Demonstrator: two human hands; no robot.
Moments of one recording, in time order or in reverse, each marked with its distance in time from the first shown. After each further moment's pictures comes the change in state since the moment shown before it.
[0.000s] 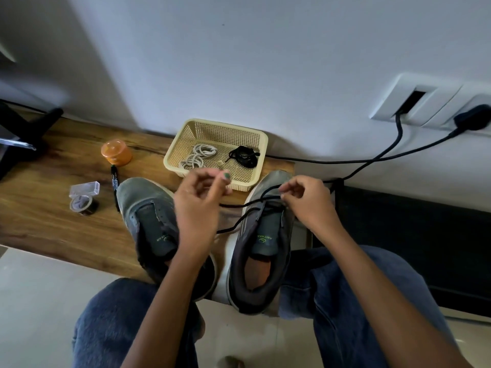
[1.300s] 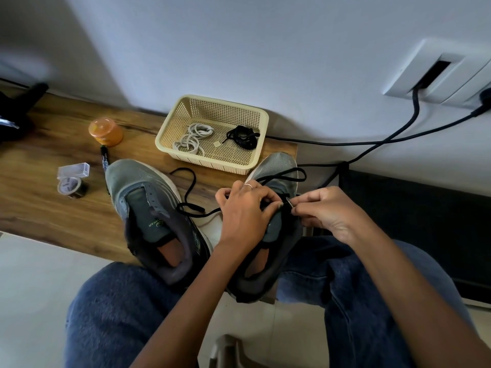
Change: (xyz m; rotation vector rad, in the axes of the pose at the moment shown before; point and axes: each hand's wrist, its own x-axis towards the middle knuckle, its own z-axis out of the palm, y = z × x) left_hand -0.021 -0.063 0.047 0.948 -0.344 0.213; right_hand -0.013 0.026 -0.020 0.398 -0.293 0.482
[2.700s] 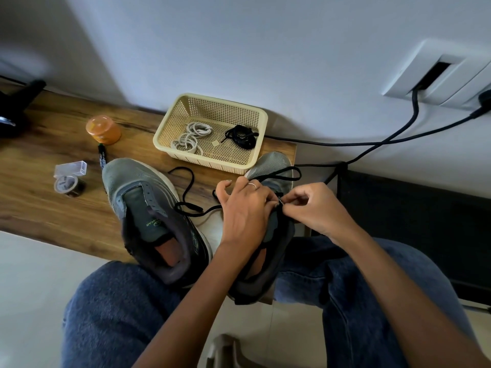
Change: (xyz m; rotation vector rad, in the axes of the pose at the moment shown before) left_hand 0.001 0.001 0.007 0.142 0.074 0.100; right_hand 0.003 0.003 0.008 -0.459 0.048 -0.300
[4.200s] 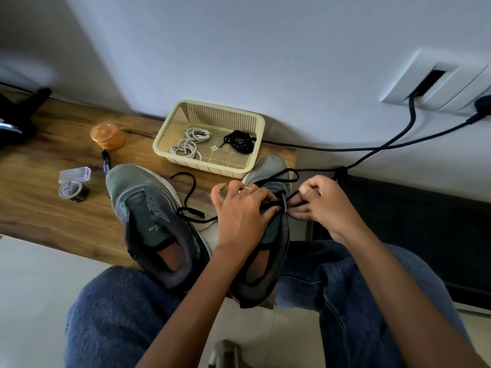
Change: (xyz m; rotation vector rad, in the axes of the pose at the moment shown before) left_hand -0.001 -0.004 -0.004 0.078 0.058 0.004; right_hand 0.001 -0.013 -0.007 0.452 0.091 0.153
